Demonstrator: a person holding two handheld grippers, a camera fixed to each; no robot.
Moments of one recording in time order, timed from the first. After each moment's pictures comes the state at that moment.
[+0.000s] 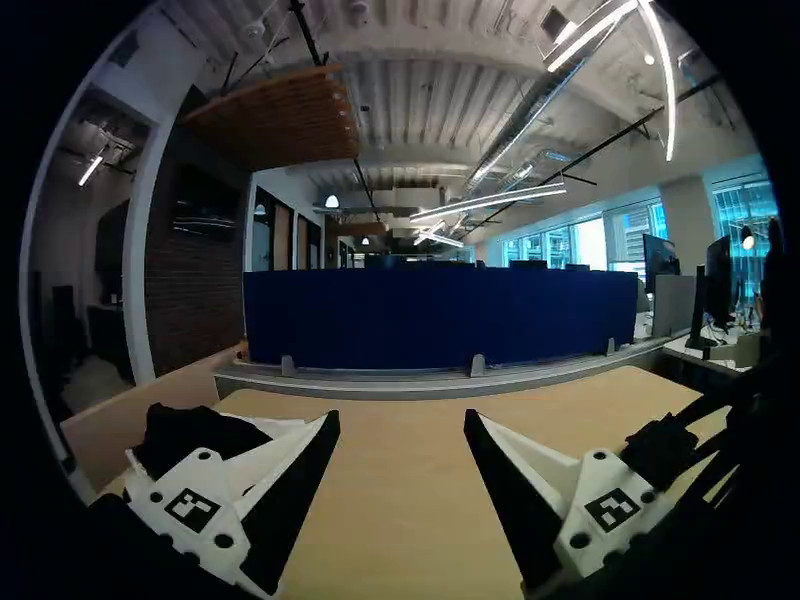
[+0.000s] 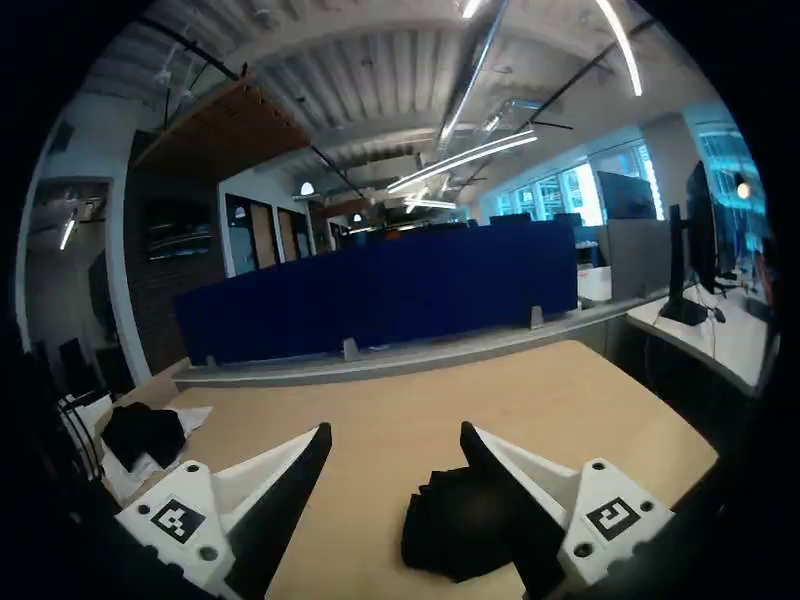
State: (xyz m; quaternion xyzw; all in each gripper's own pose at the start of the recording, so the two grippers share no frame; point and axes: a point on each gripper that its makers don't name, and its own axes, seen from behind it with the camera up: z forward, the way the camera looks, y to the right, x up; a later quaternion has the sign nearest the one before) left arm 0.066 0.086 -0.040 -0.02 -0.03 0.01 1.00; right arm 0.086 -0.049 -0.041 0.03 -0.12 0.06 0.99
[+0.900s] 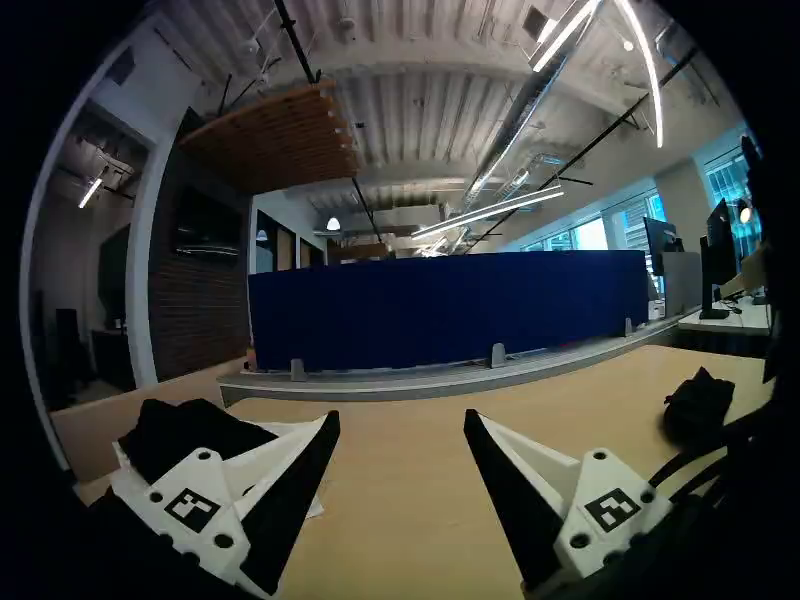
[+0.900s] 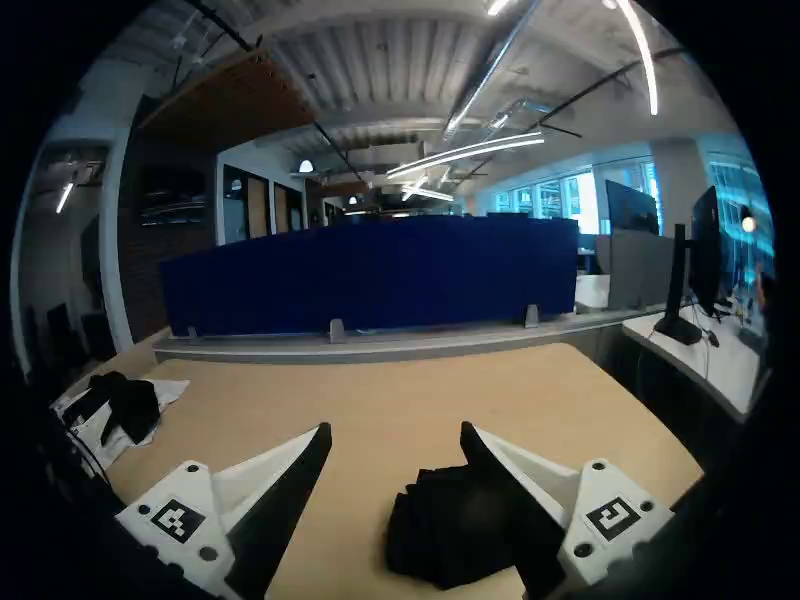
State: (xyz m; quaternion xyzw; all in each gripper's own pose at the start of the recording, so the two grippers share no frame) left arm -0.010 0.053 -0.013 -0.01 0.02 0.04 1.00; right arm 0.056 -0.053 -0.012 0.01 -0.15 0.01 0.99
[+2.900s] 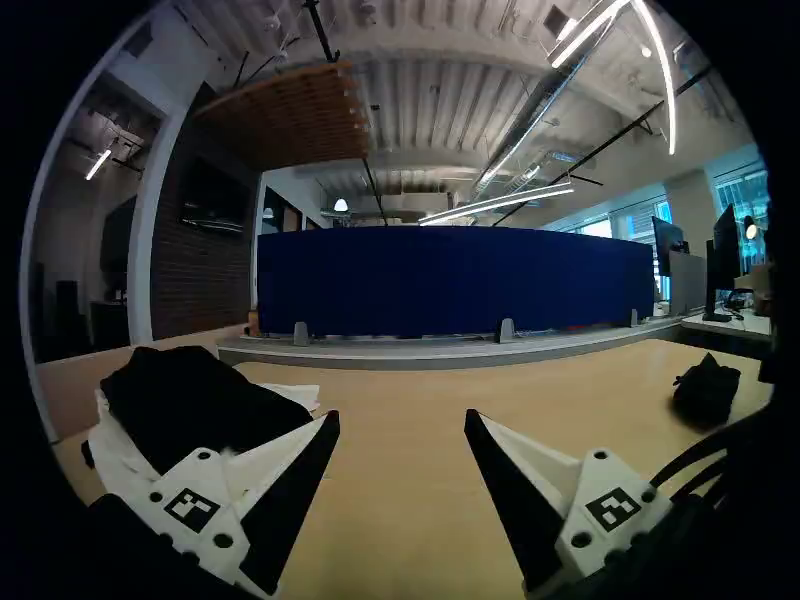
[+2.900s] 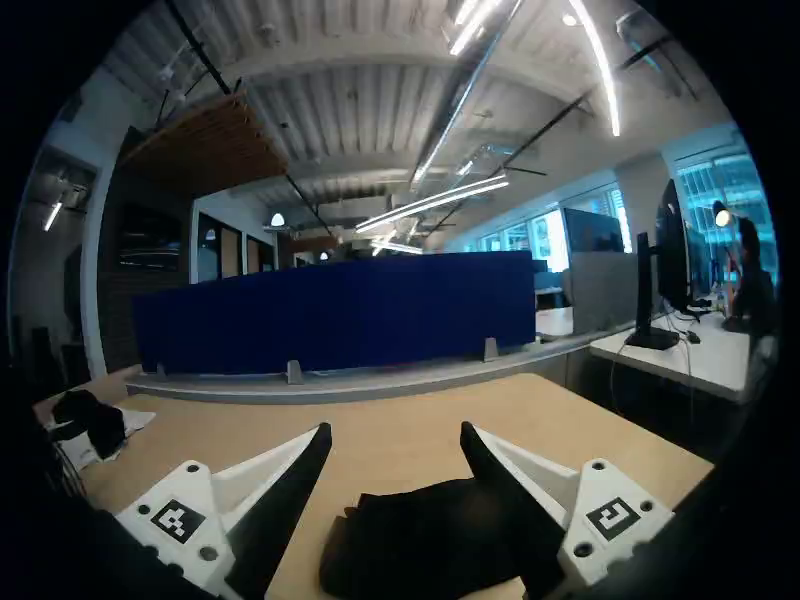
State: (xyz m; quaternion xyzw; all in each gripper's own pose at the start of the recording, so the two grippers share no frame) left arm -0.071 0.030 -0.008 -0.01 -0.01 0.01 1.00; right arm 0.040 0.021 -0.012 -0.04 -0.04 0.02 1.00
